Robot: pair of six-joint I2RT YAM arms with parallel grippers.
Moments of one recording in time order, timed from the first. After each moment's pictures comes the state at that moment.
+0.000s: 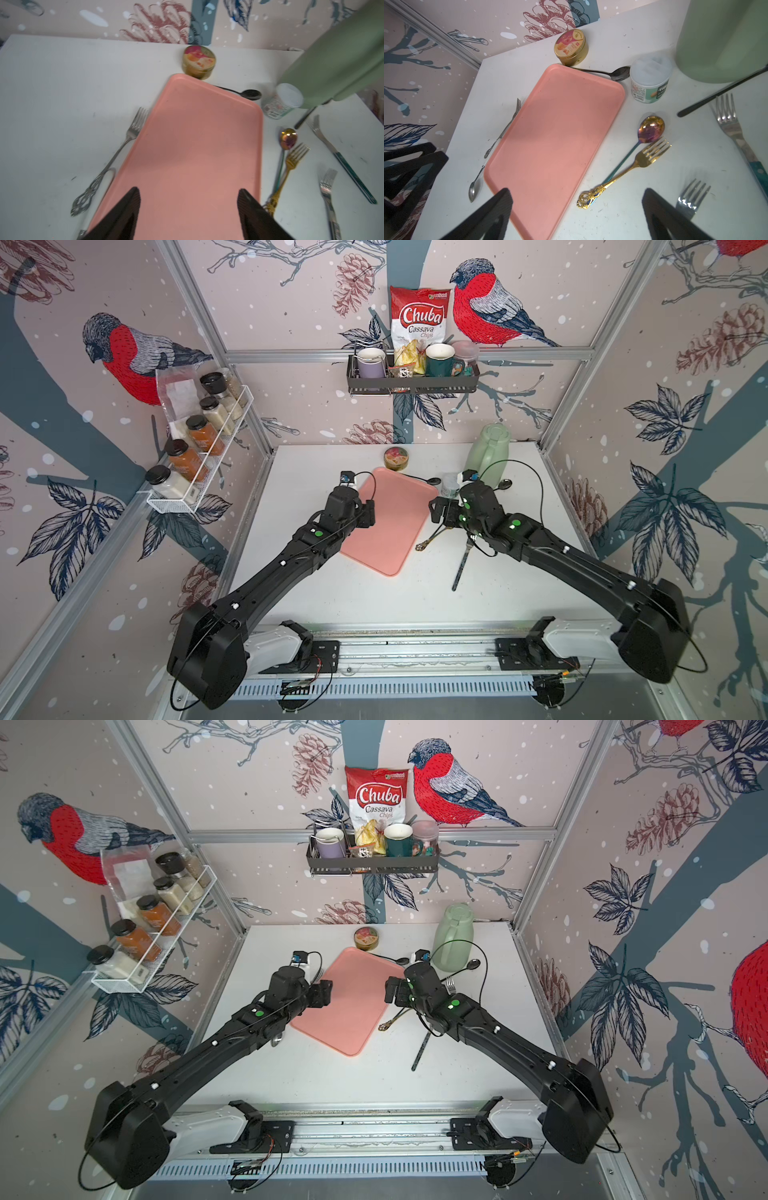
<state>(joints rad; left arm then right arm) -0.44 1.19 0.82 -0.24 -0.16 -0.35 0.75 1.34 1.01 -0.35 0.19 0.63</state>
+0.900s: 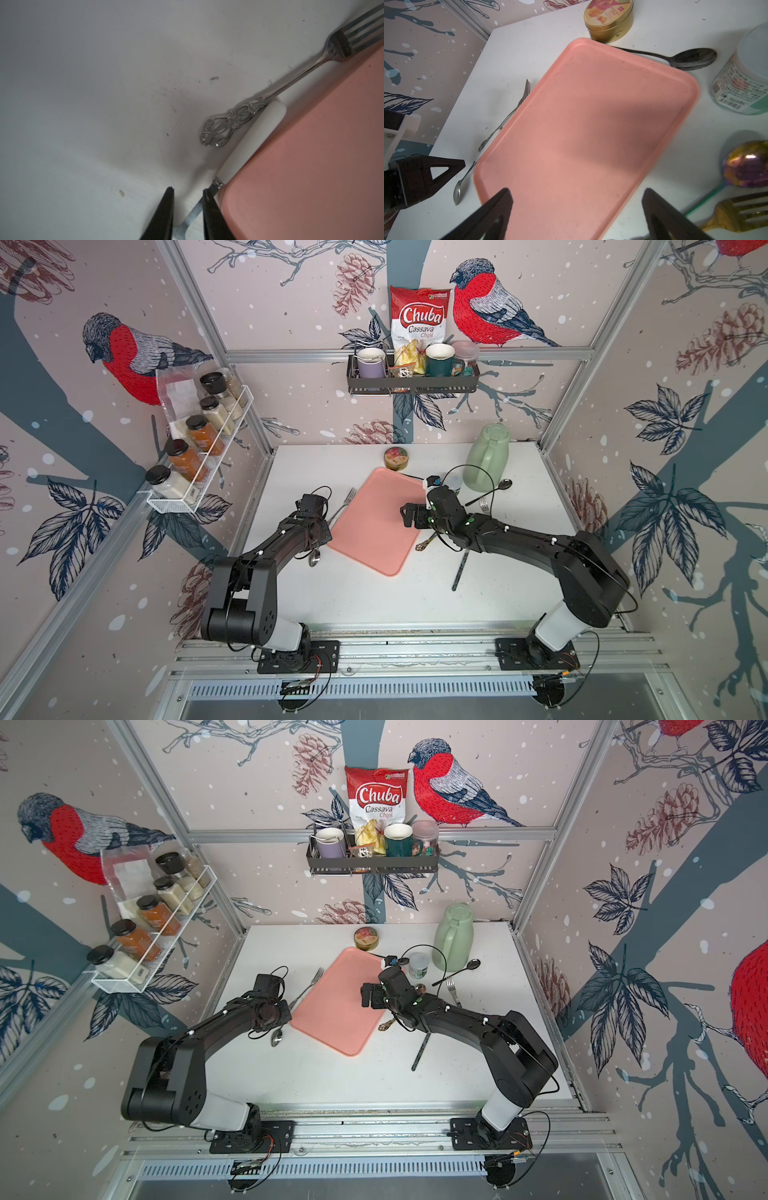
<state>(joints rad) -0.09 1.48 0.78 -0.46 -0.16 -0.46 0.79 1.64 1.01 0.00 0.10 0.55</state>
